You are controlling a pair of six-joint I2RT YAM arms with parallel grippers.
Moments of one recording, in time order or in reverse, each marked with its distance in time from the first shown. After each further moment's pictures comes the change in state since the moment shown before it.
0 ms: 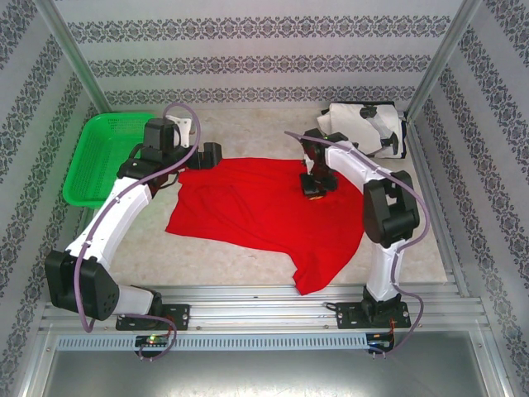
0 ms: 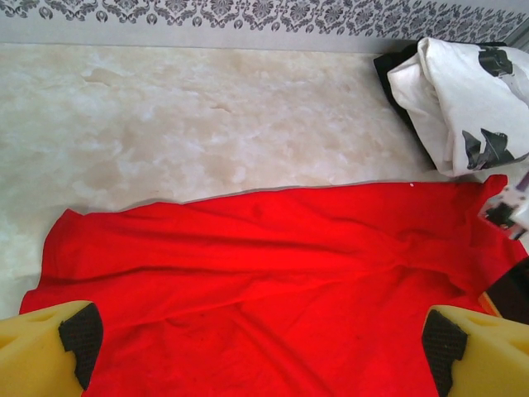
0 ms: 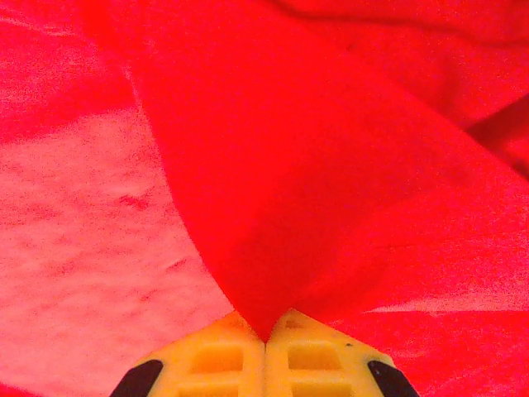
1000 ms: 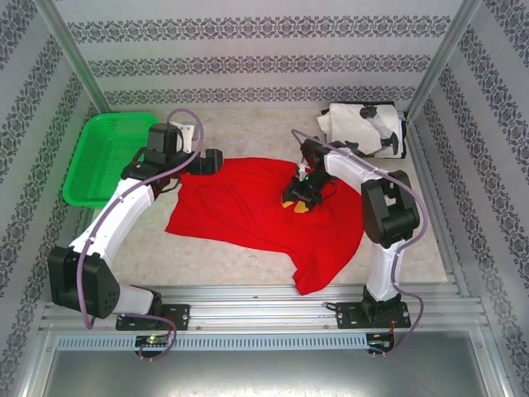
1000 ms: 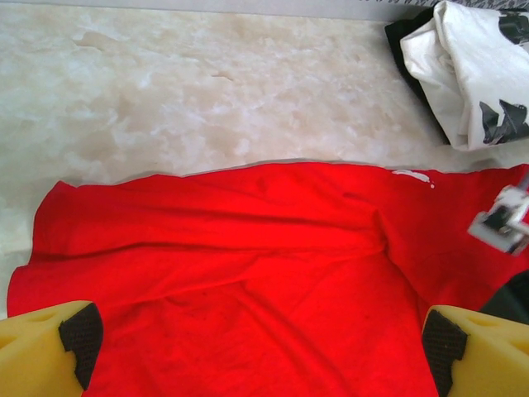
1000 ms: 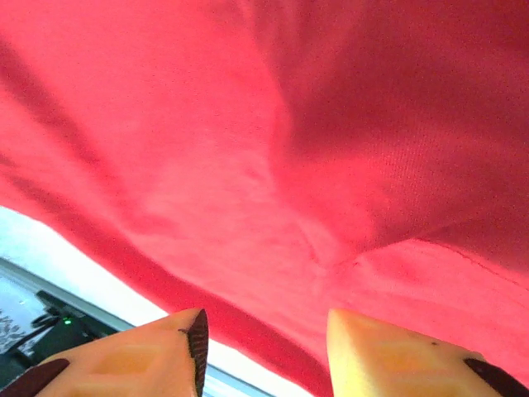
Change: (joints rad) left arm -0.007 0.021 -0.046 0.006 0.008 0.006; right arm -0.011 -0.008 -0.093 0.096 -0.463 0.232
